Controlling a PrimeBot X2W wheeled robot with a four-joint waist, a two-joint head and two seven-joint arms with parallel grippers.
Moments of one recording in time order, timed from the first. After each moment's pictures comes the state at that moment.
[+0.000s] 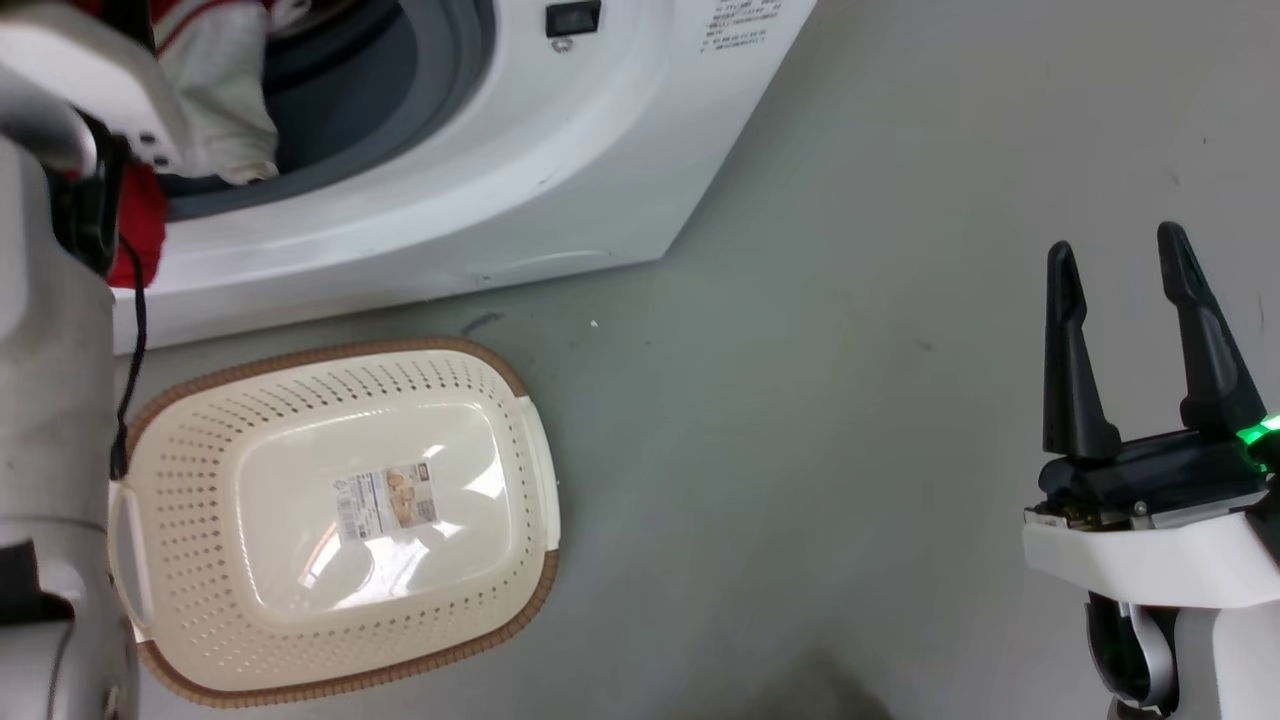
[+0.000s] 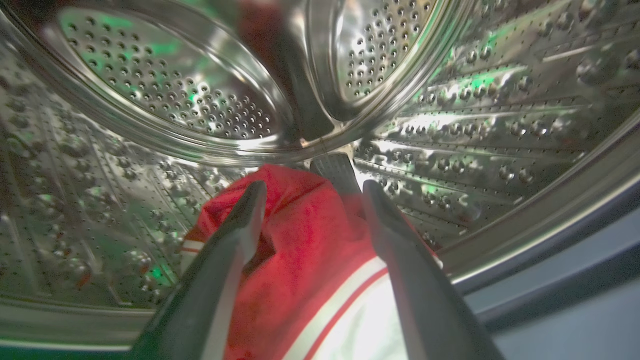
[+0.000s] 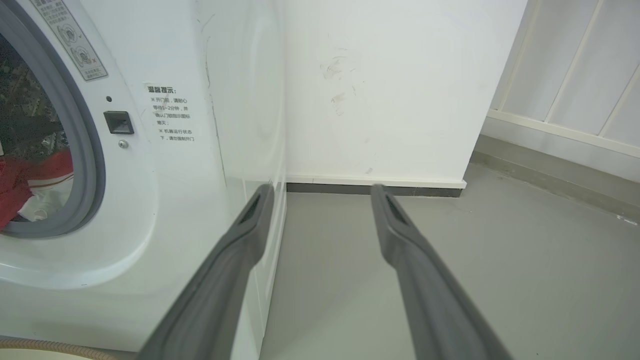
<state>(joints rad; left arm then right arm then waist) -1.07 0.37 -0.01 0.80 -0.08 -0.13 -0.13 -0.17 -0.05 0.02 -0.21 0.08 0.13 -0.26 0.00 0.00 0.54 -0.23</state>
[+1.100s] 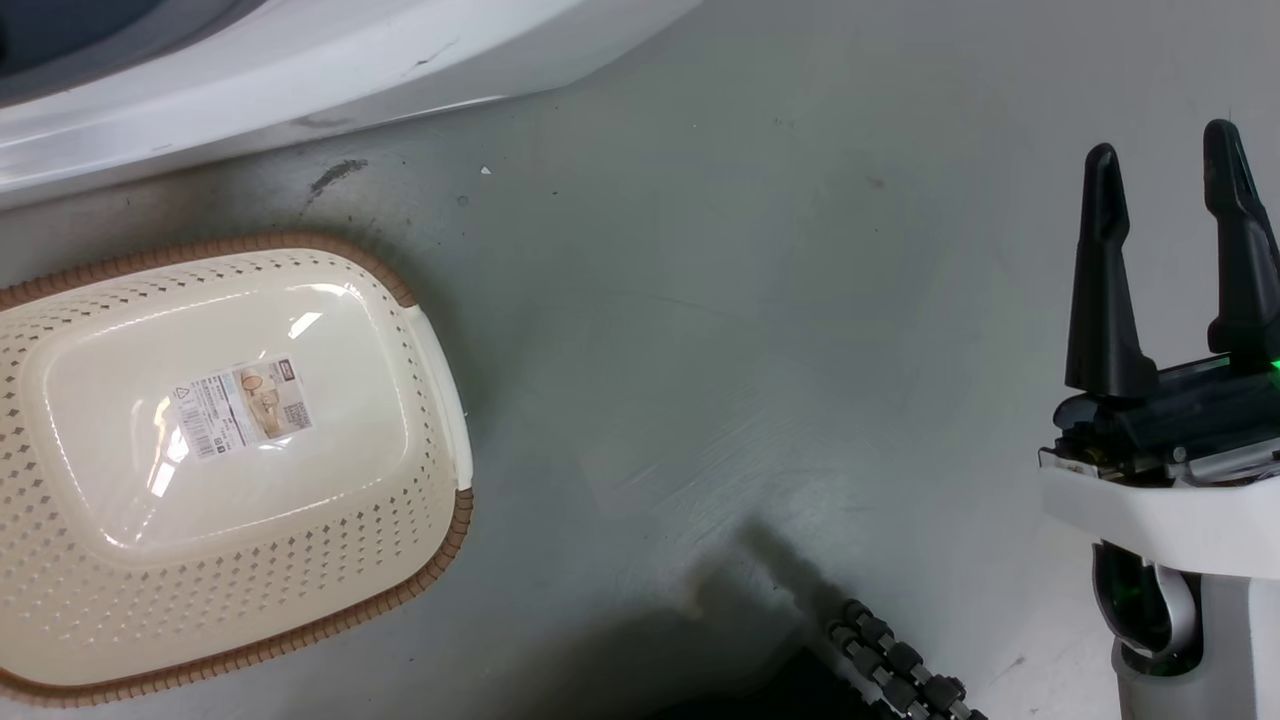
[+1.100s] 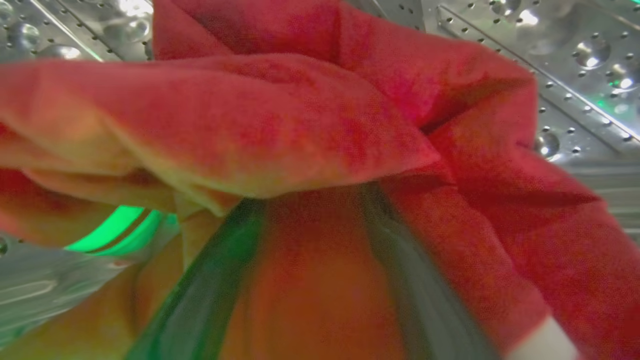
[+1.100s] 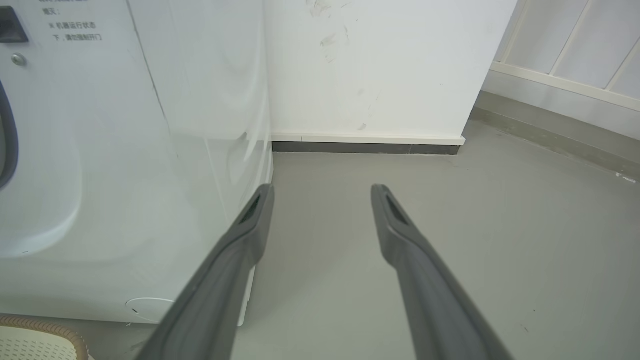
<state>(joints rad) -1.59 0.56 -0.31 0.93 -0.35 -0.09 0.79 -0.28 -0.05 0.04 -0.27 0.17 0.13 -0.26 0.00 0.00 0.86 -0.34</state>
